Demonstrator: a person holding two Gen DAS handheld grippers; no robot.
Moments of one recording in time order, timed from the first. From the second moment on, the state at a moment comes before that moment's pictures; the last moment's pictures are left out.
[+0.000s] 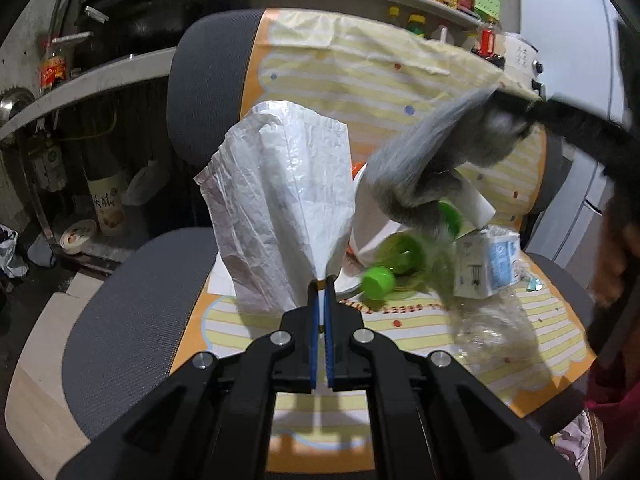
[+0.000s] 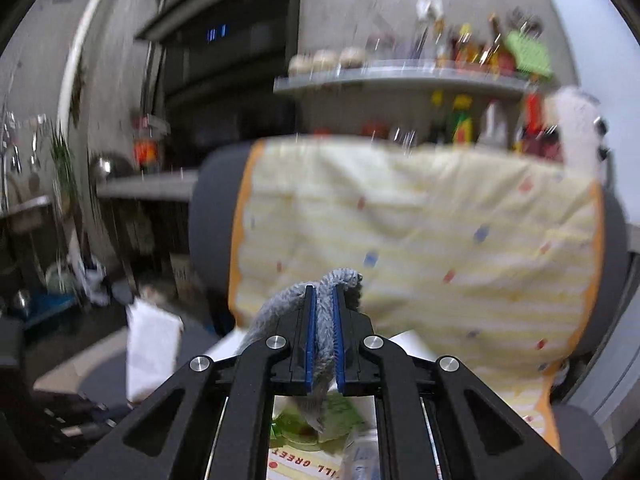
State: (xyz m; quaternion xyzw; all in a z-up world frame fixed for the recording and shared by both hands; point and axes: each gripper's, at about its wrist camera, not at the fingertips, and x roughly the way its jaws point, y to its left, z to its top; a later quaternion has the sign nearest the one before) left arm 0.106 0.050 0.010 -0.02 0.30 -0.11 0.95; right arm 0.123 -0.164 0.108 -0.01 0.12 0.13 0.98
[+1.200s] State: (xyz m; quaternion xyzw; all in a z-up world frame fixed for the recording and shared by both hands) left arm 0.016 -0.100 0.013 0.07 0.29 -0.26 0.92; right arm -0.081 -0.357 0.095 0.12 0.13 0.00 0.99
